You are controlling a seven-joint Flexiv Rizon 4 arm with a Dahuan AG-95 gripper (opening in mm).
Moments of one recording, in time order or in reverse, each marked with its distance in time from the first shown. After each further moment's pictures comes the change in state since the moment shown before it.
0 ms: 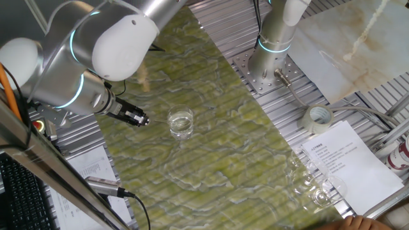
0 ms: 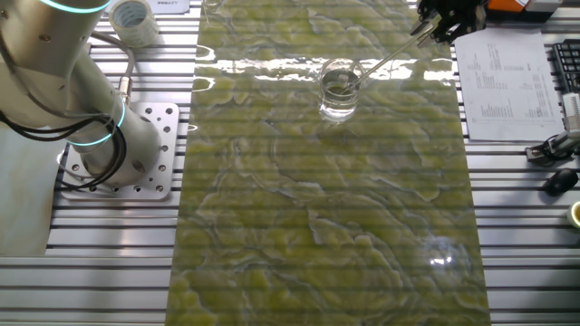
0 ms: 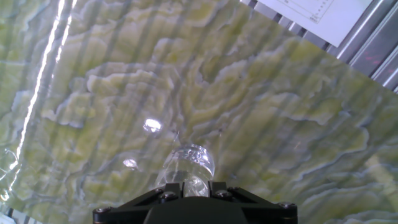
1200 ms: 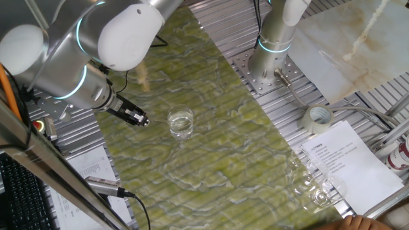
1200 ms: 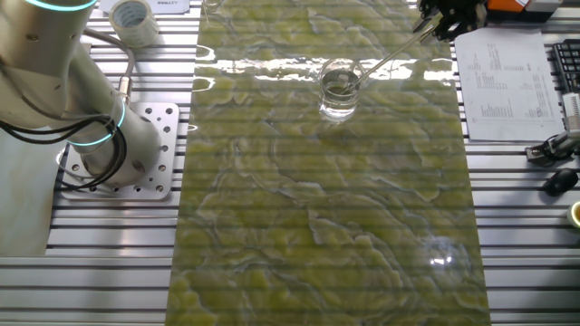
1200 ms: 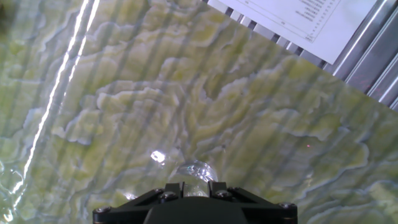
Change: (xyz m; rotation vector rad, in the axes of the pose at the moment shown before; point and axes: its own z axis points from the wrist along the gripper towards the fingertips) arm -0.006 0.003 -0.005 -0.008 -0.064 -0.004
